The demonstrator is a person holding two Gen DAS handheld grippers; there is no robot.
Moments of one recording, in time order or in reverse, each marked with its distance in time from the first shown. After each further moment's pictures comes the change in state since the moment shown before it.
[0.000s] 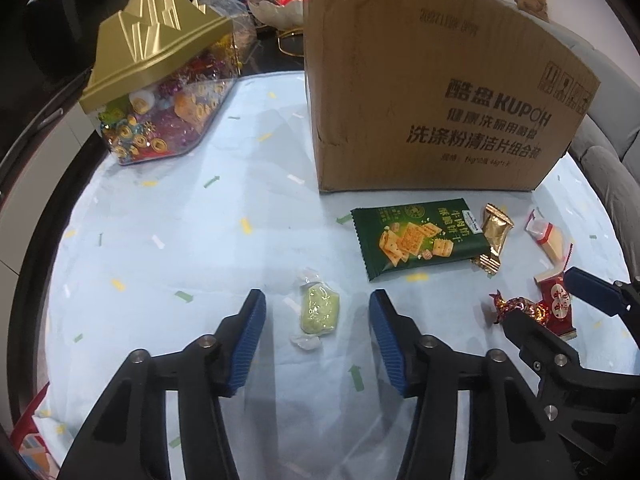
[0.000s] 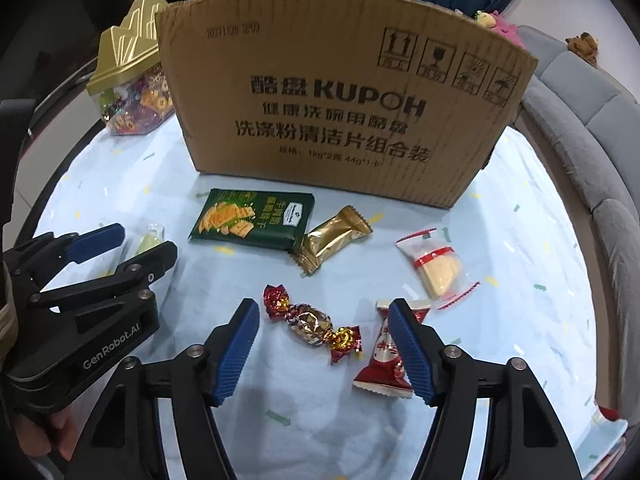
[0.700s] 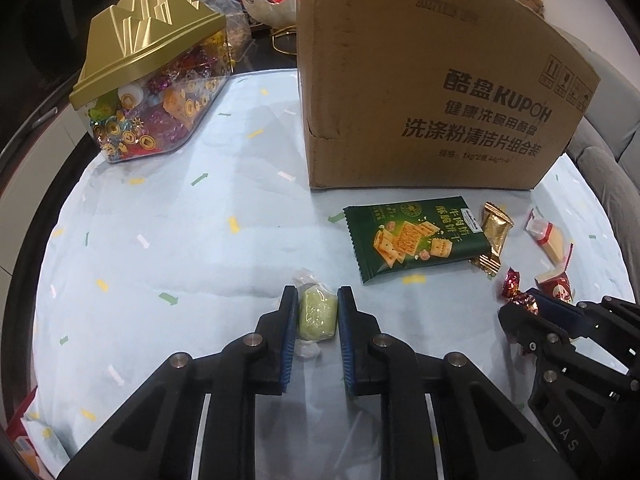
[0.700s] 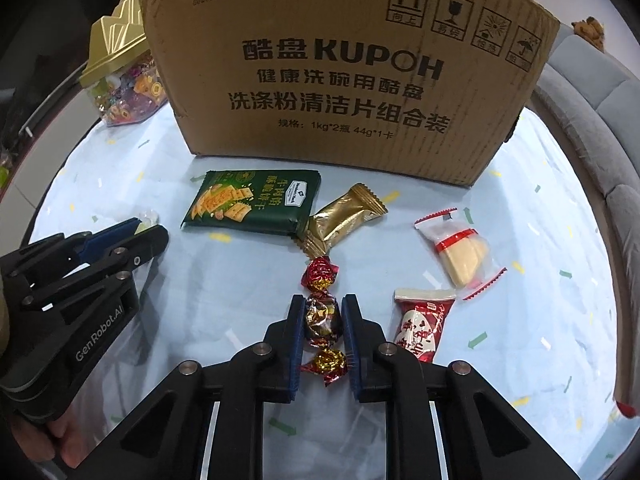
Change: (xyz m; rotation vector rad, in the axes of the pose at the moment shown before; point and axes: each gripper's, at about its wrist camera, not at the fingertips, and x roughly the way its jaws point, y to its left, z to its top) left arm 0.009 -0.002 0.000 0.003 -0.012 -0.018; right arm 0.024 0.003 -0.002 0.029 0.044 0.043
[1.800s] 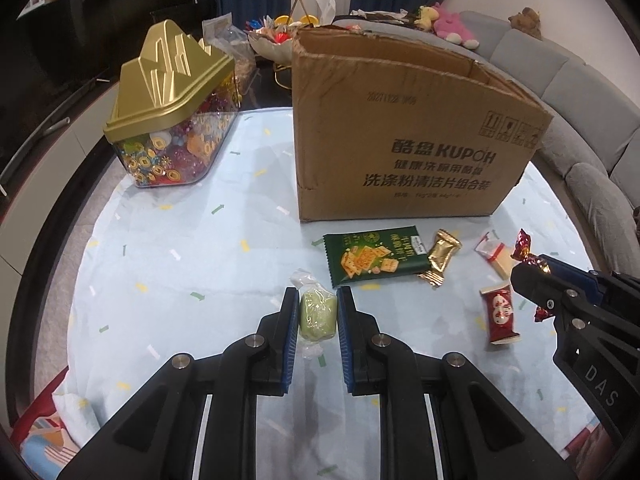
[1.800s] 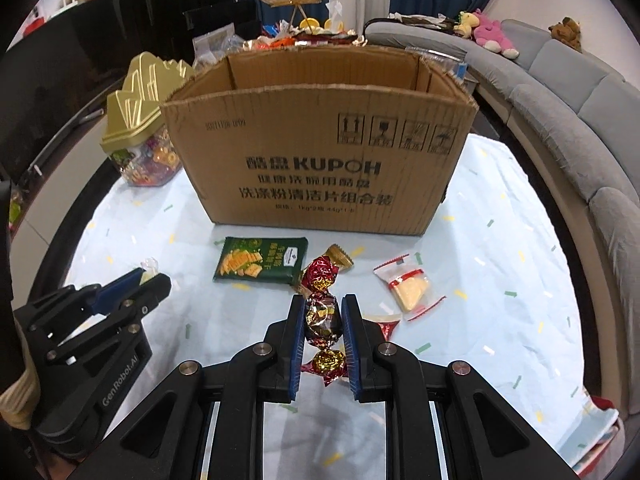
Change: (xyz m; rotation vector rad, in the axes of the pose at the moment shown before) left arm -0.072 -0.014 0.004 -0.019 -0.057 0.002; right arm -0.083 -0.020 0.016 0.058 -0.117 0.006
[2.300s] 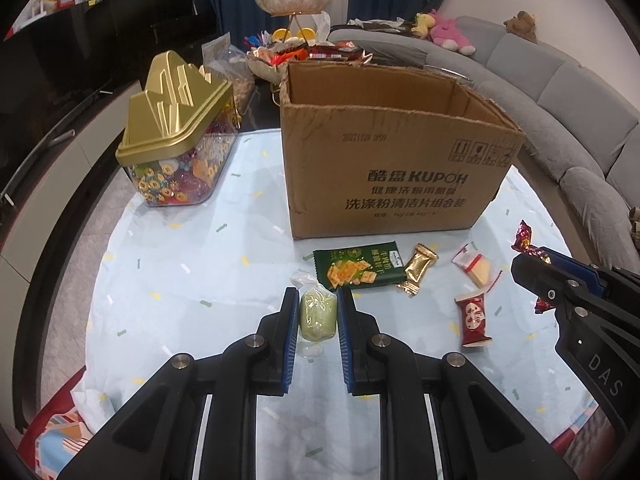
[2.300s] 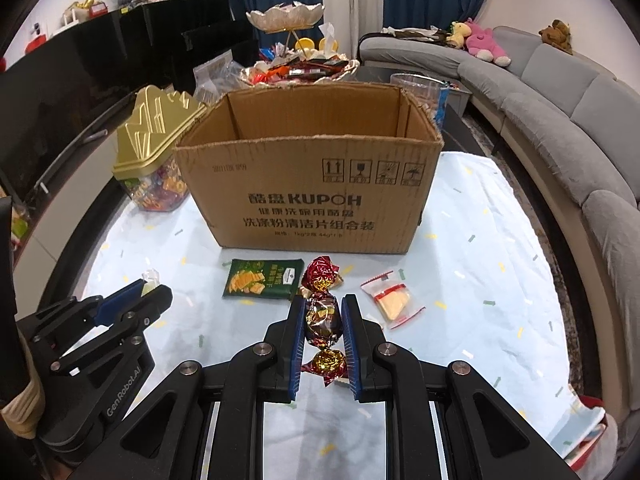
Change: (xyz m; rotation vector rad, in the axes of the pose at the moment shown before) left arm -0.035 -0.012 0.010 0.012 -0.030 0.010; right arm -0.035 -0.010 0.008 0.027 -0.058 0.010
